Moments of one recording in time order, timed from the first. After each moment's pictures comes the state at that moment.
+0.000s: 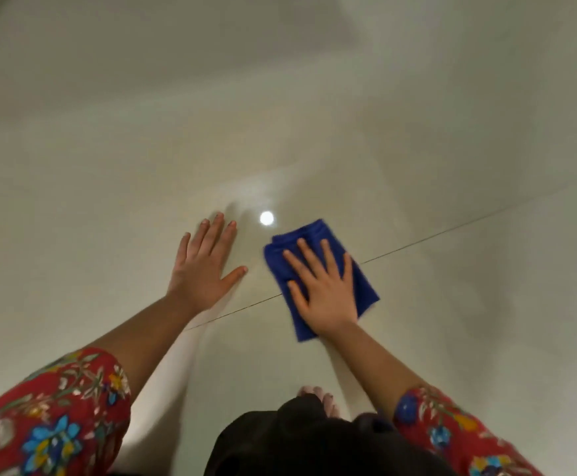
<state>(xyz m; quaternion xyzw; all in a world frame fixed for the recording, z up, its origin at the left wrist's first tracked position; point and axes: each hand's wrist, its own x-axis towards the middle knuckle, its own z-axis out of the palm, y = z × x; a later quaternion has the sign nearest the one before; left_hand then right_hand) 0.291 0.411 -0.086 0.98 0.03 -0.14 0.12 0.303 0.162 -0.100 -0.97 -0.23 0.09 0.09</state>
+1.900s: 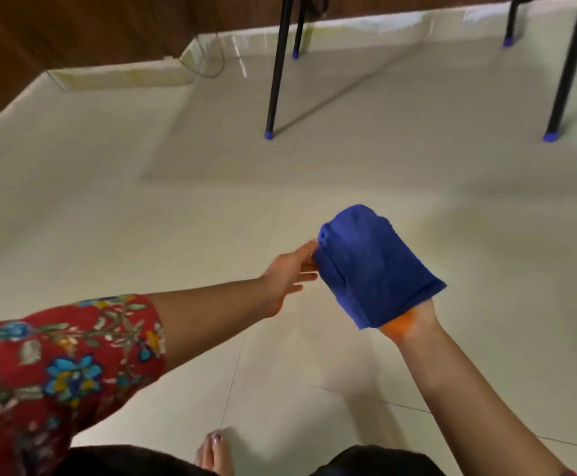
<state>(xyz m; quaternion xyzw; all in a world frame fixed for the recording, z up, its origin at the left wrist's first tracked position) 0.279 0.525 0.105 0.61 0.46 -0.06 0.65 0.361 0.380 0.105 -0.58 0.08 0.46 0.66</state>
